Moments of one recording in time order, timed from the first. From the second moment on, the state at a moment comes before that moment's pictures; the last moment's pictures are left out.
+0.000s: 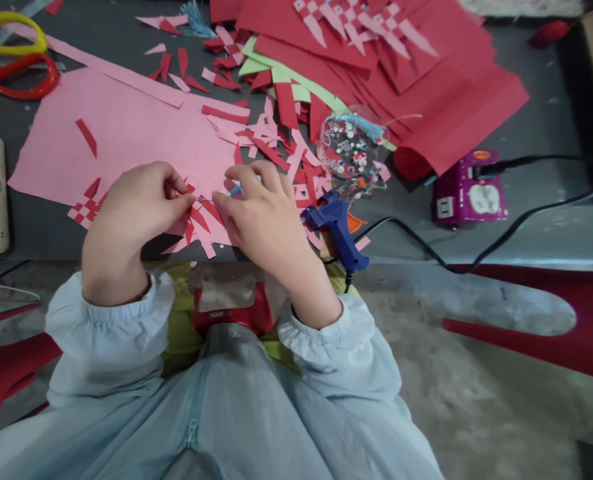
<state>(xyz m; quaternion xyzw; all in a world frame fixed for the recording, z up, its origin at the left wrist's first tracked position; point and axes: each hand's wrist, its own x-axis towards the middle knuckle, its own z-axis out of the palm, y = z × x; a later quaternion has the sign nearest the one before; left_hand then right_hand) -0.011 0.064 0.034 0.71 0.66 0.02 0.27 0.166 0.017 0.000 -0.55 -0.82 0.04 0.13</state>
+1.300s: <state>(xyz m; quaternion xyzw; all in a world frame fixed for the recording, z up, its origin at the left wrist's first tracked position) -0.009 0.065 0.032 0.69 0.67 0.03 0.26 0.160 0.016 -0.003 -0.54 -0.83 0.03 0.13</state>
